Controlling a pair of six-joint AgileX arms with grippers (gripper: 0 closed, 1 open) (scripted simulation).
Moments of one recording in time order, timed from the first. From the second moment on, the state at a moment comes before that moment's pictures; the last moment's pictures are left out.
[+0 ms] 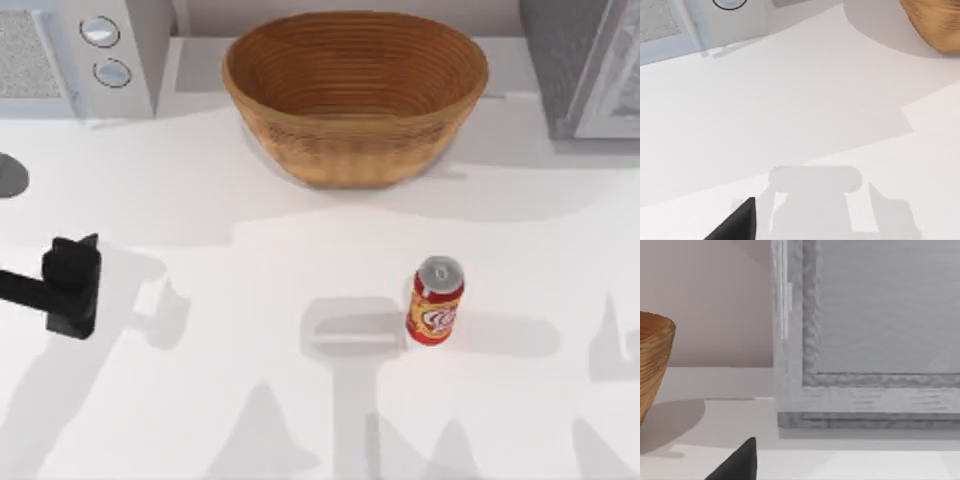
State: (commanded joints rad) left arm -0.27 0.71 0.62 -0.48 -0.03 0.08; right arm 0.00 0.00 0.00 0.00 0.00 0.00
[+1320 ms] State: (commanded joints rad) left arm -0.88 2.49 2.57 -1.58 0.01 -0.07; right arm 0.00 0.00 0.00 0.00 0.00 0.00
